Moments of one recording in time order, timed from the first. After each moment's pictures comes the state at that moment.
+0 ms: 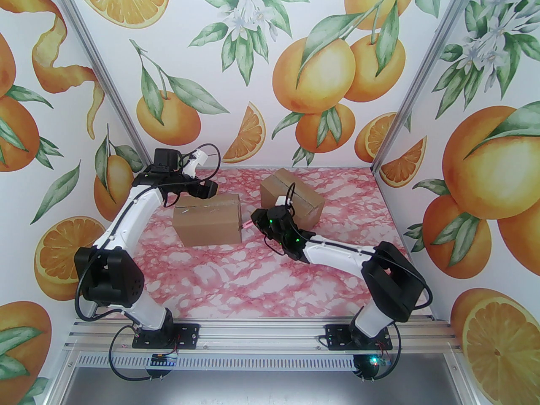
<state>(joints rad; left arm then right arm) -0.07 1.67 1.58 -0.73 0.44 0.24 0.75 1.67 1.00 0.22 0.06 1.26</state>
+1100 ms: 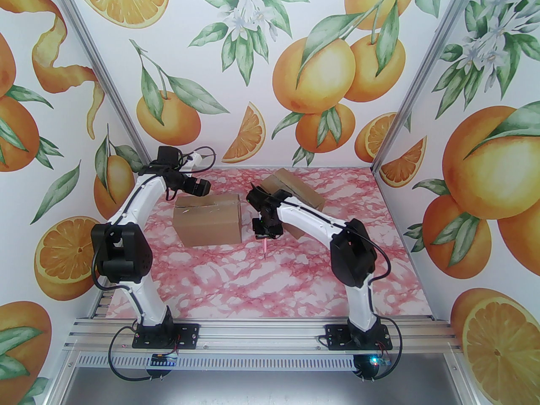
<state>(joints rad) -0.01 1.85 1.66 -0.79 0.26 0.28 0.74 2.09 1.80 -1.17 -0.05 0.57</state>
